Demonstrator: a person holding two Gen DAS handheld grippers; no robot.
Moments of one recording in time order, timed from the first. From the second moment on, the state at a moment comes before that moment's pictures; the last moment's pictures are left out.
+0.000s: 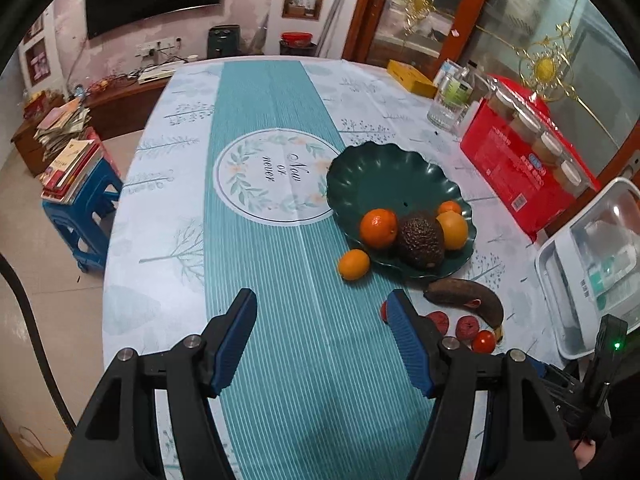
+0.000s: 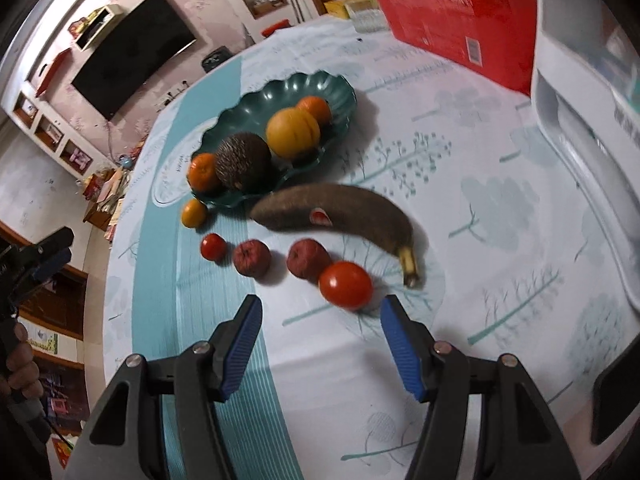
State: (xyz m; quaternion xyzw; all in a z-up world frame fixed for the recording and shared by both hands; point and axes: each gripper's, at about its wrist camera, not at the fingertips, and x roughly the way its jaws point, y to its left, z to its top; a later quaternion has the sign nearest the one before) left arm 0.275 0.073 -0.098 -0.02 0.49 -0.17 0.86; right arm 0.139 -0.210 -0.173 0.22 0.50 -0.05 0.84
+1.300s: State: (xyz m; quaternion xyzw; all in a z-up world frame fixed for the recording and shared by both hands) left arm 0.336 0.002 -0.219 -0.03 0.44 -0.23 0.87; right arm 0.153 -0.176 -0.214 0.10 0.43 -0.16 0.88
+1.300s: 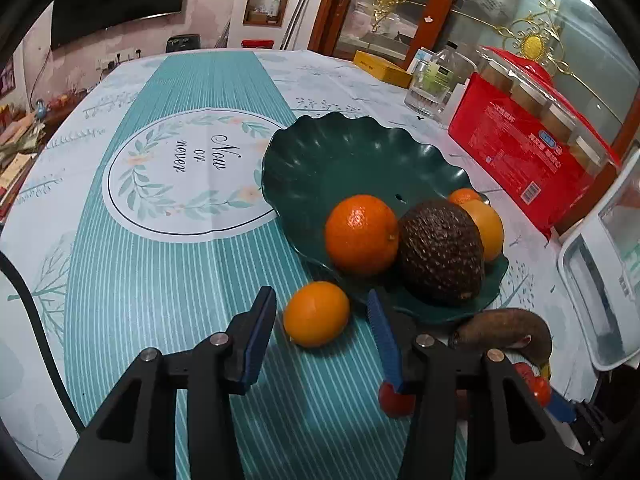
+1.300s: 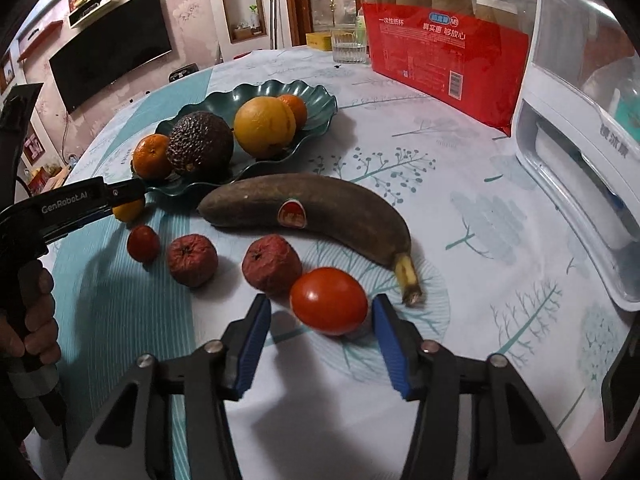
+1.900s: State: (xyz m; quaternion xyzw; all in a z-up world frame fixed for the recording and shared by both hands) left arm 0.330 0.010 -0.215 -0.04 0.44 -0.21 0.87; right arm 0.145 -0.171 -0.209 0.11 0.44 -0.14 0.88
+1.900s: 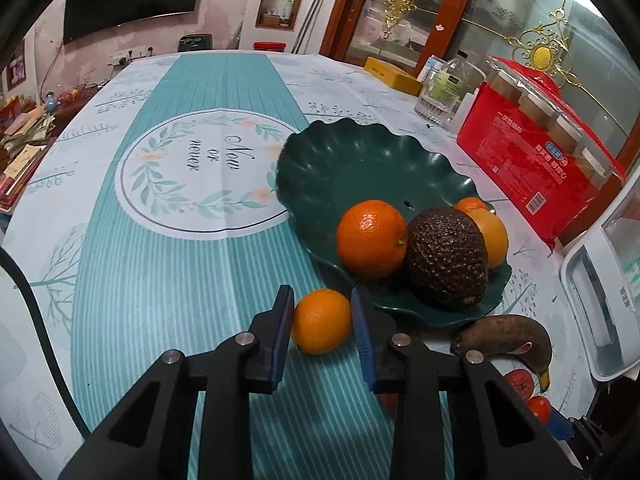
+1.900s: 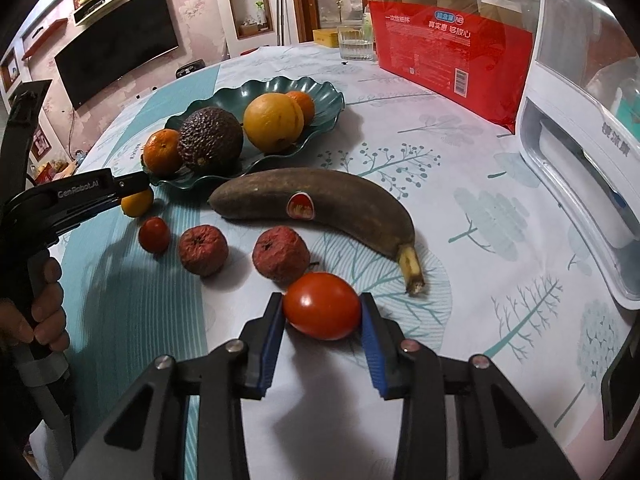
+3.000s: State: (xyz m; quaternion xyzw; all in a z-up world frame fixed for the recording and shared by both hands) left arm 0.341 0.014 -0.091 -0.06 0.48 -0.13 0.87; right arm 0.243 -0.178 -0.070 -0.01 0.39 0.02 0.92
